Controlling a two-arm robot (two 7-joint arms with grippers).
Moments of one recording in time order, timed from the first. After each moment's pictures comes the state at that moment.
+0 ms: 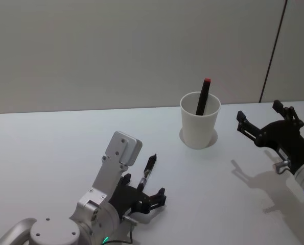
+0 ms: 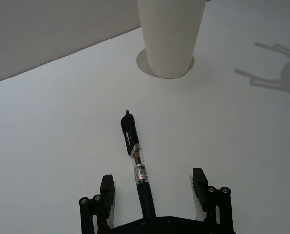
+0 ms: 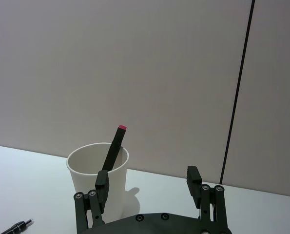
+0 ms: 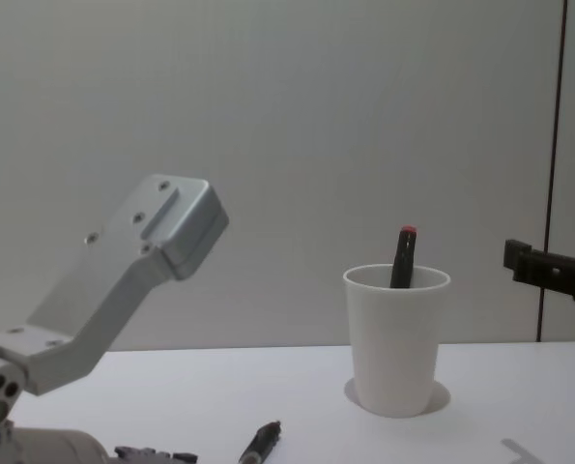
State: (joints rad) left arm -0.01 0.40 0.45 -1.89 -0.37 0.62 0.06; right arm -0.01 0.34 -0.23 -1.77 0.29 0.03 0.07
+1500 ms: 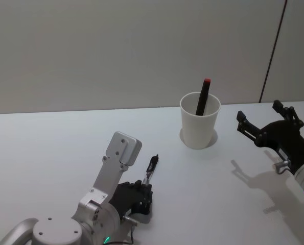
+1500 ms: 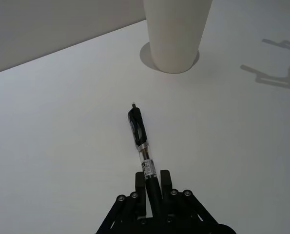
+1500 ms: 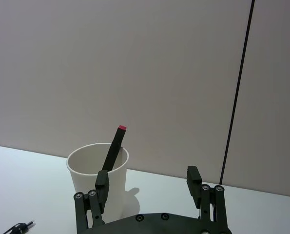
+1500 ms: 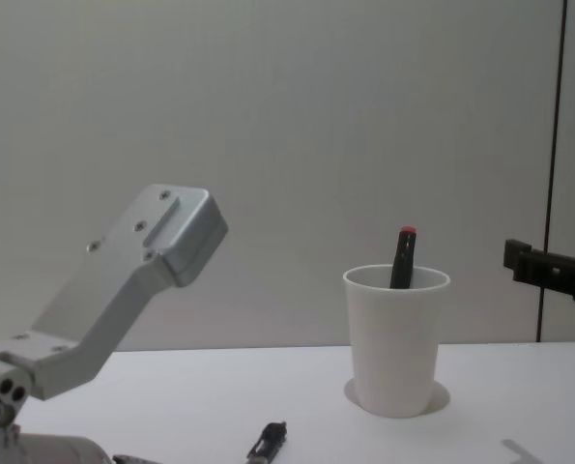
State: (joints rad) left arm -0.01 0.38 0.44 -1.88 -0.37 0.65 0.07; right arm -0.01 0.34 -0.23 -1.77 0.29 0.03 0.07
